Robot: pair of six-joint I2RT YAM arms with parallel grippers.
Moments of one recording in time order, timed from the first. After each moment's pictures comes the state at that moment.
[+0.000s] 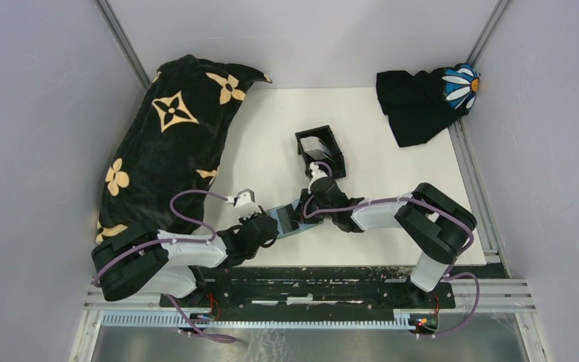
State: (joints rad) left arm -1.02 1.32 0.32 0.26 -0.63 -1.14; right arm 0.85 1.73 0.70 0.35 -0.13 0.77
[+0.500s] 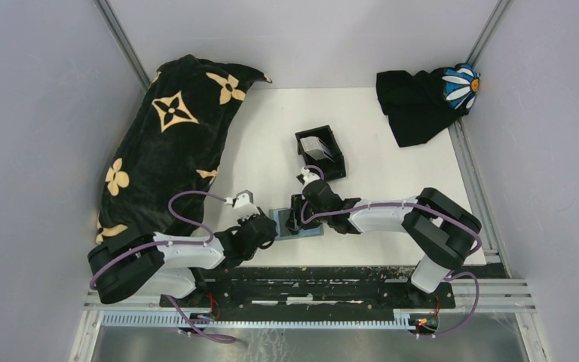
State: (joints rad) left arm -1.02 1.29 0.30 0.24 -0.62 -1.14; right arm 0.91 1.68 0.76 0.17 -0.06 0.70
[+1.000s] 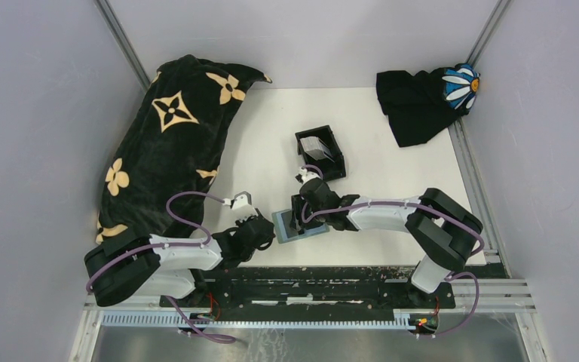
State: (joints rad) left arm -1.02 1.26 0.28 0.20 -0.62 -1.14; right arm 0.92 1.67 0.82 0.01 -0.01 0.65
